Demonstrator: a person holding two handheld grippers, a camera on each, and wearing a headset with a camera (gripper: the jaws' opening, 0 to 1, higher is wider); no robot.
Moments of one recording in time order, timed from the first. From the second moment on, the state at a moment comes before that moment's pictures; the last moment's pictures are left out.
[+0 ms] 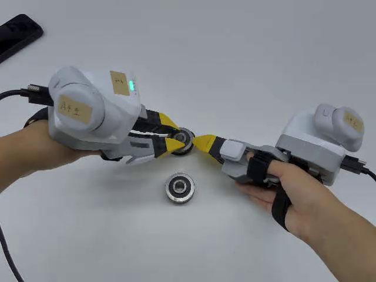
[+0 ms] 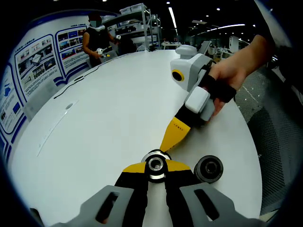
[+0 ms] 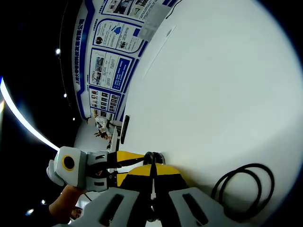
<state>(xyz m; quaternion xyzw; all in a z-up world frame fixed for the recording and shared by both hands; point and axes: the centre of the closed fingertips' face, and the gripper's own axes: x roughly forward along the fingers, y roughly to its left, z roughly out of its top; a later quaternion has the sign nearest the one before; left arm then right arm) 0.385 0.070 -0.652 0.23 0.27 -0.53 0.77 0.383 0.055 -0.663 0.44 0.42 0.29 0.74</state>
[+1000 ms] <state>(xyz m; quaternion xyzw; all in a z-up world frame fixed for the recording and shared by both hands) 0.385 0.070 -0.653 0.24 0.28 -0.53 0.77 0.382 0.068 -0.653 0.34 0.41 0.31 0.79</state>
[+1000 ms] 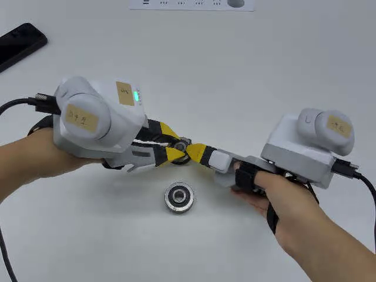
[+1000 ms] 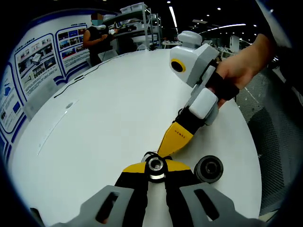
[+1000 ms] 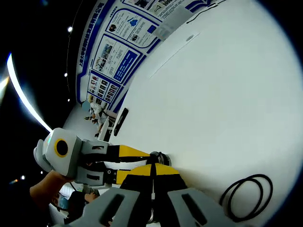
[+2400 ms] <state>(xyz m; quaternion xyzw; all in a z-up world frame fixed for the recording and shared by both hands) 0.385 0.114 -0.630 0.23 0.28 -0.47 0.80 0.380 0.081 -0.624 0.39 0.39 0.31 0.78</state>
